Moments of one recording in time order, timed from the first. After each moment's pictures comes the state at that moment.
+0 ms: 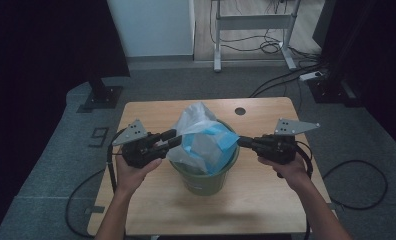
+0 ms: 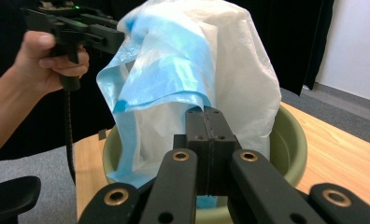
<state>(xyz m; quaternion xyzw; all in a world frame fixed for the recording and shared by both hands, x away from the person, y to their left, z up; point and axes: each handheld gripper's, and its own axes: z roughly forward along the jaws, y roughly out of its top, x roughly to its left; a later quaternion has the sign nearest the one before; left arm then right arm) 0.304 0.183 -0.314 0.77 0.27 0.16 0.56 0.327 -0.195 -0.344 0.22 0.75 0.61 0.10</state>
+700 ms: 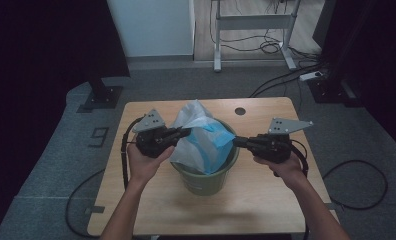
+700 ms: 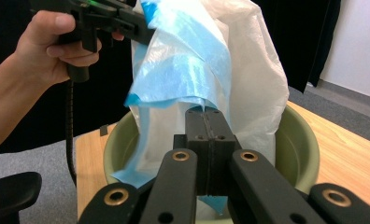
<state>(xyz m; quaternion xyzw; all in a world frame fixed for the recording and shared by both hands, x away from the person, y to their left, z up) 0.326 0.156 -0.301 0.78 0.28 0.15 0.54 0.330 -0.185 -0.343 0.22 0.76 0.60 0.10</state>
